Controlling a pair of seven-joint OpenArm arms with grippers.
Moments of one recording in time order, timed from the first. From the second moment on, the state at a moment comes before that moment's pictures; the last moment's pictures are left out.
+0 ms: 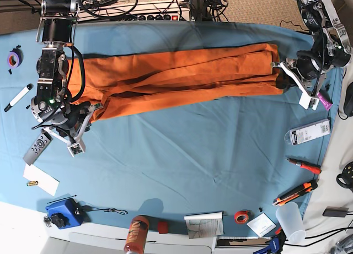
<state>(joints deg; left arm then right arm) 13.1 -9.8 -28.6 106.8 -40.8 -28.9 72.2 9.0 22.7 6.3 94.8 9.4 26.4 -66.7</state>
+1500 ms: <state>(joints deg) 13.1 -9.8 -28.6 106.8 -40.9 -28.9 72.1 8.5 22.7 6.3 93.9 9.0 25.4 -66.5</state>
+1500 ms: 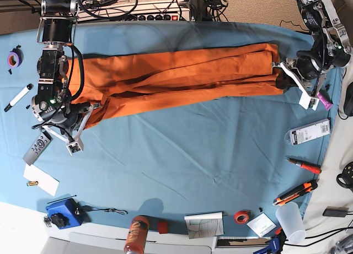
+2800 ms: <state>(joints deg) 17.9 -9.8 -28.6 110.1 -42.8 -28.9 74.8 -7.5 22.7 33.5 109.9 35.1 33.9 -78.2</state>
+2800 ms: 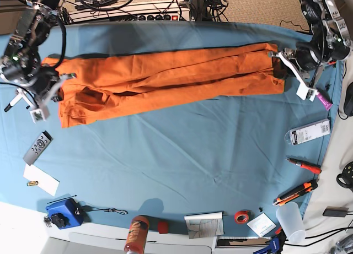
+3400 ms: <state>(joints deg) 20.7 -9.8 -28.6 112.2 -43.0 -28.9 74.4 -12.3 22.7 38.4 110.0 40.0 36.0 -78.2</state>
